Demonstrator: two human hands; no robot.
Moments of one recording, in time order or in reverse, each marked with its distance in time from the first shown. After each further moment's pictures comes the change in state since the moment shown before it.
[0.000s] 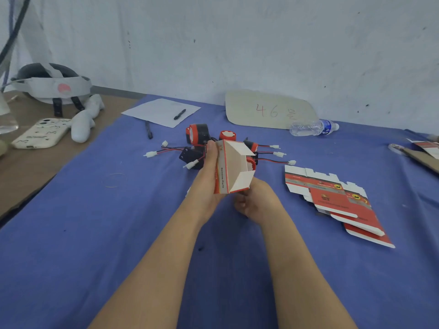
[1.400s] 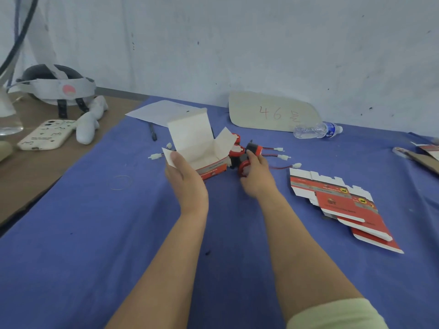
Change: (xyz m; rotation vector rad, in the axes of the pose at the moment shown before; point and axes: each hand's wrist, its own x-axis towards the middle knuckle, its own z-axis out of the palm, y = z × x) left_hand 0.010 0.005 -0.018 0.121 0.661 0.344; right_hand 0.048 -0.019 0.003 -1.237 0.167 -0.518
